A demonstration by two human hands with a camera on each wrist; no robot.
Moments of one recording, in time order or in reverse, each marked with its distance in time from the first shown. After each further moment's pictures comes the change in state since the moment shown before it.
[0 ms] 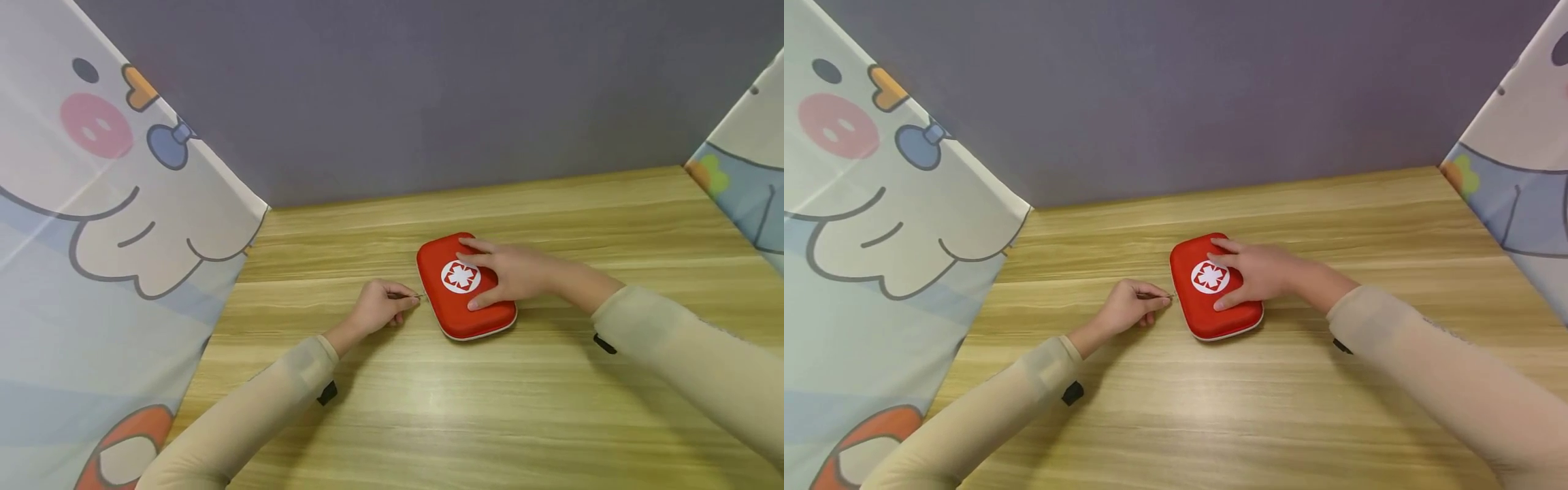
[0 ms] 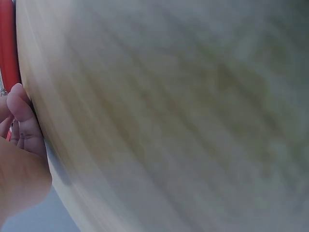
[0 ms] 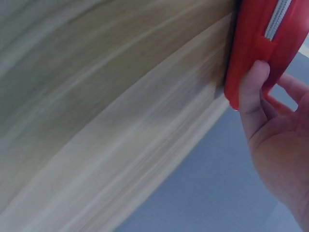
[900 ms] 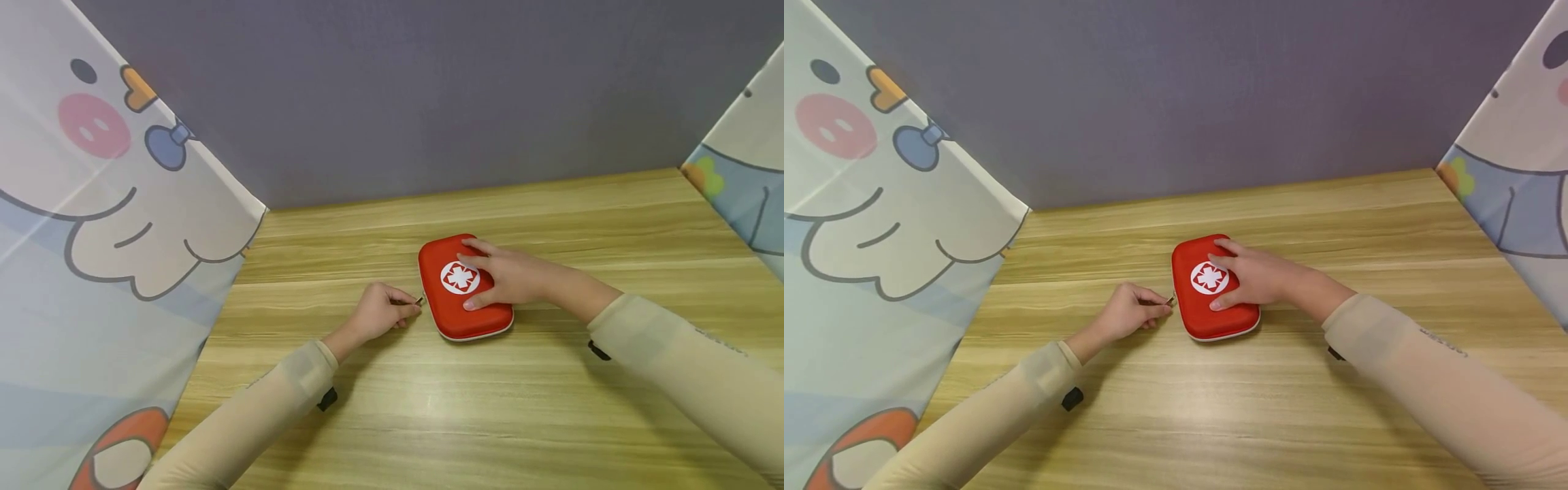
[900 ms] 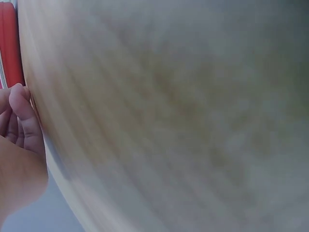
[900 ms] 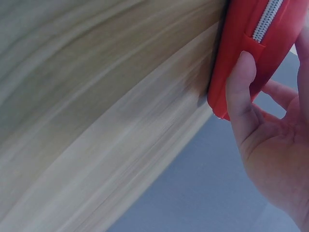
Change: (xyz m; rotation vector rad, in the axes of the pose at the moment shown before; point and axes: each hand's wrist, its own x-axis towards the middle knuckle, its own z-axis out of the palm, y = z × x) left_hand -0.005 0.007 0.007 0.040 -0.032 0.005; right_hand -0.003 -0.008 0.003 0.046 0.005 0.067
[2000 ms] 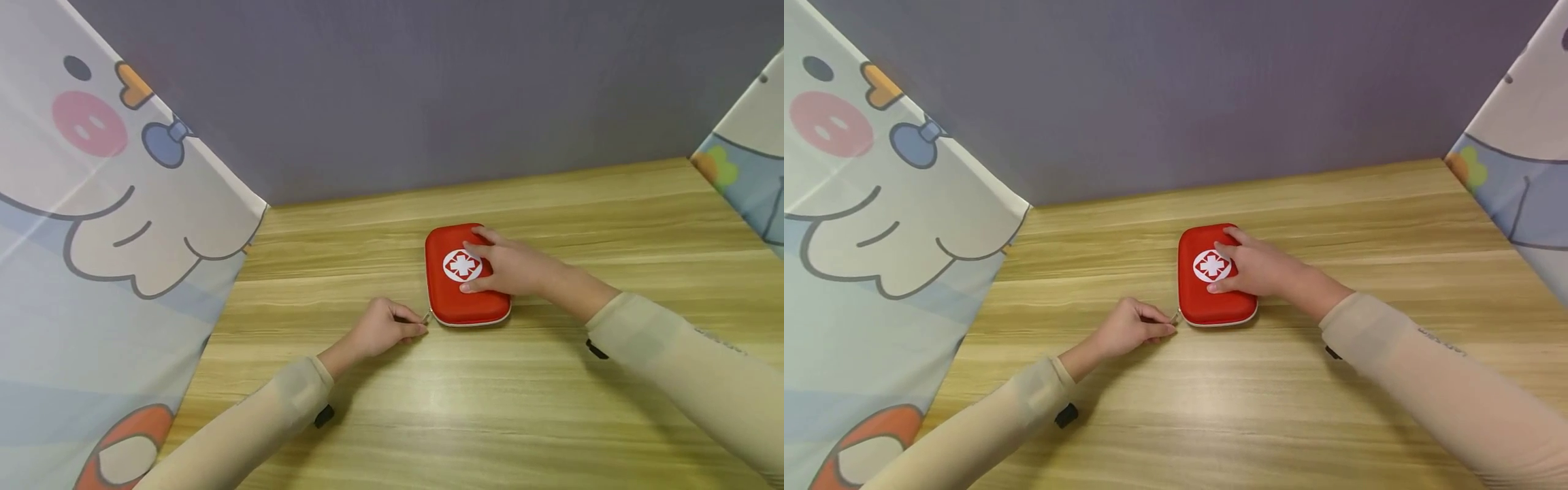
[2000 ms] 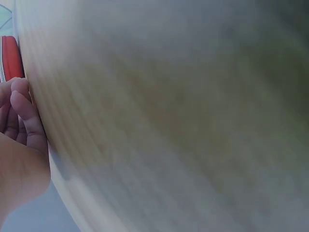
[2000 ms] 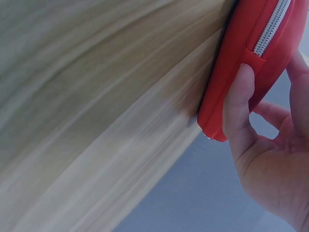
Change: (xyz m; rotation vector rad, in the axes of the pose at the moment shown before) left_hand -0.025 -0.001 0.009 0.012 -0.088 -0.011; right_hand 0.010 -0.005 0.002 -0.008 0.082 0.100
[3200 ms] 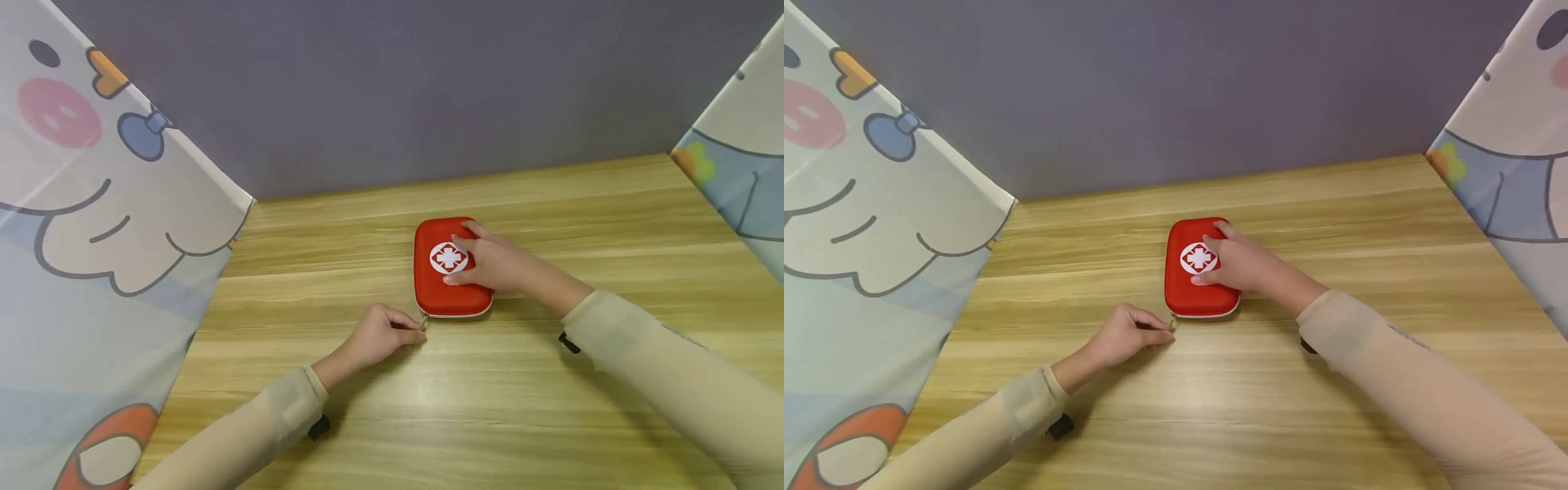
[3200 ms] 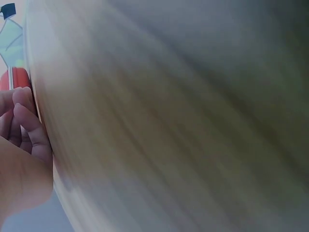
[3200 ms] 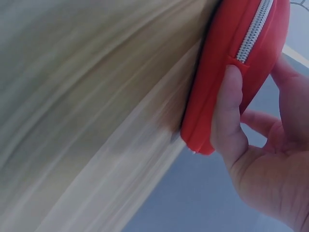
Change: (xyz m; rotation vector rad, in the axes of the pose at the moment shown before) left_hand -0.013 0.010 0.023 -0.085 0.007 0.006; right_hand 0.004 -0.010 0.002 0.017 -0.001 0.101
